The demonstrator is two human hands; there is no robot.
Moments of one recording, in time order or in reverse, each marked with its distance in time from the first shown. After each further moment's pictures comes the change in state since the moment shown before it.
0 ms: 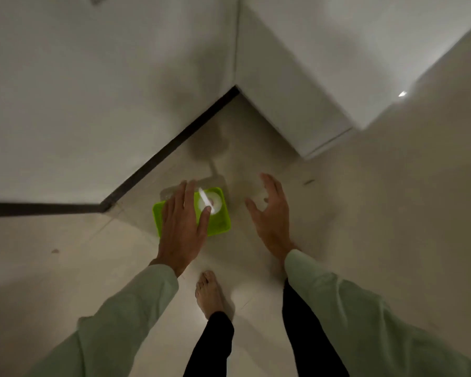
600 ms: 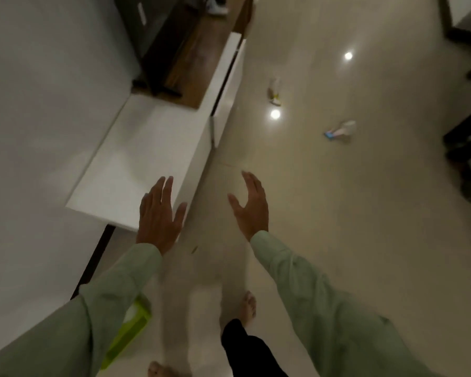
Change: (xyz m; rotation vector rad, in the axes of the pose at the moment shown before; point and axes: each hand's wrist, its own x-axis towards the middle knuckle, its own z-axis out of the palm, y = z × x) left_hand 0.025 0.563 -0.088 0.142 -0.056 0.577; right_hand 0.000 -0.045 -0.569 0.137 0.518 0.115
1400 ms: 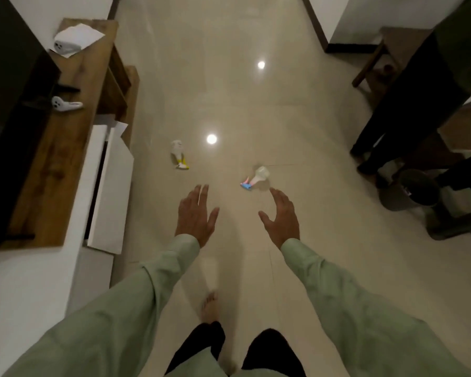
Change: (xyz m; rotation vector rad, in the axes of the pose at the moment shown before) left_hand 0.433 0.455 0.213 0.065 -0.237 0.356; right_hand 0.394 0.217 -0.390 -0.230 0.186 0.304
